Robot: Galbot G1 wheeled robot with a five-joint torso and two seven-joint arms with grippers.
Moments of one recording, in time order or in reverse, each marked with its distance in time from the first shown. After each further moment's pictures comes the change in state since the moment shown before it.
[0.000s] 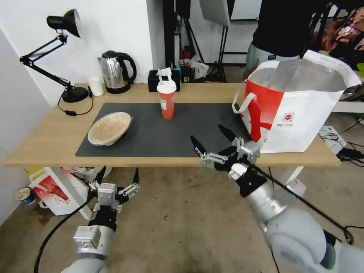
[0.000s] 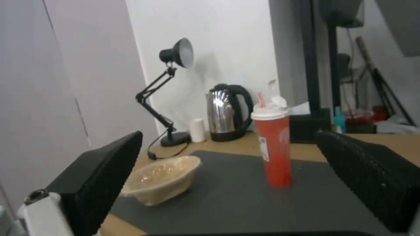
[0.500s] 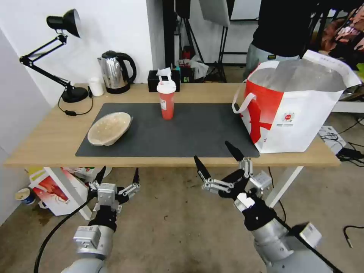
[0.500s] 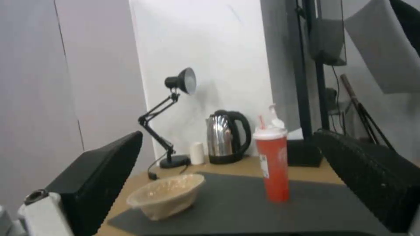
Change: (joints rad) left arm 0.000 0.000 0.000 0.000 0.000 0.000 0.000; right arm -0.335 0.064 0.060 0.082 -0.314 0.215 -0.006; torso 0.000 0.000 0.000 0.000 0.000
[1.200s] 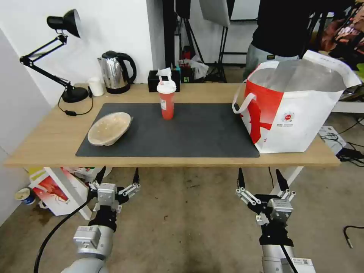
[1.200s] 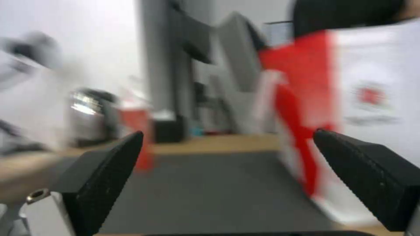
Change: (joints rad) left arm 0.000 0.000 0.000 0.000 0.000 0.000 0.000; right arm -0.314 0.173 0.052 -0.059 -0.427 0.082 0.356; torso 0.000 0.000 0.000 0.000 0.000
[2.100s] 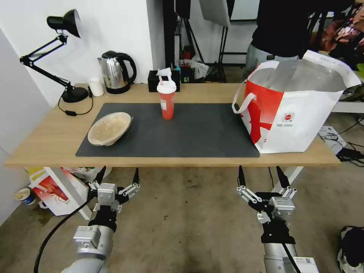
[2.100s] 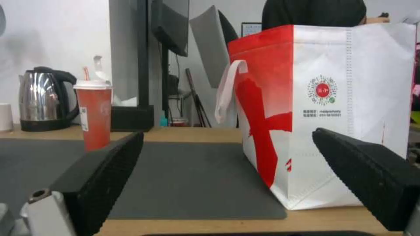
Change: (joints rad) left arm 0.000 0.000 0.000 0.000 0.000 0.000 0.000; right arm -0.022 0.010 0.015 -0.053 -0.098 -0.039 0.139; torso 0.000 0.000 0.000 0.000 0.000
